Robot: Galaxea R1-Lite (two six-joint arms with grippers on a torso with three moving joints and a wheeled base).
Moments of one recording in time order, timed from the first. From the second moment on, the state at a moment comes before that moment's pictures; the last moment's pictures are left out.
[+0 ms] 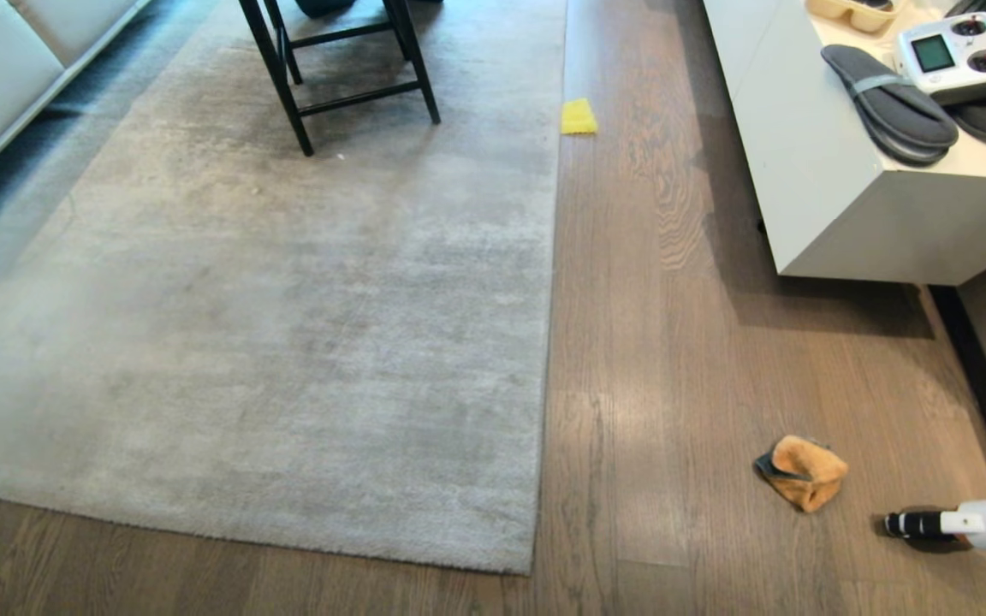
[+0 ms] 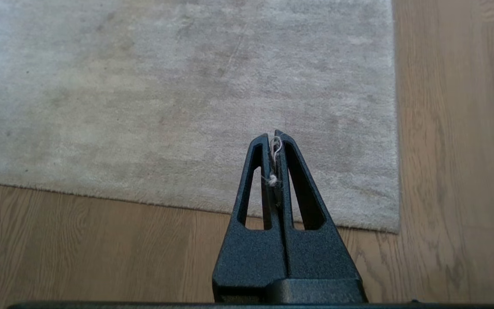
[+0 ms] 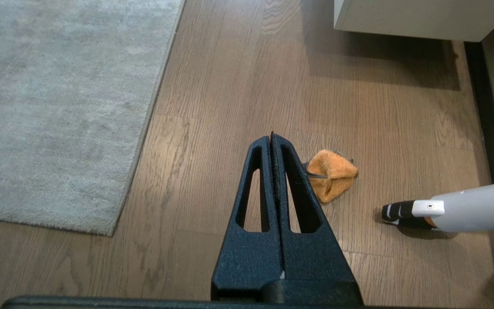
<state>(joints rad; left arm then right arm) 0.00 0.00 0.00 0.00 0.01 -0.02 0.00 0.00 0.00 -0.05 0.01 -0.02</state>
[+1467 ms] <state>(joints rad) 0.00 0.00 0.00 0.01 0.01 -0.02 0.00 0.00 0.00 -0.05 0.01 -0.02</state>
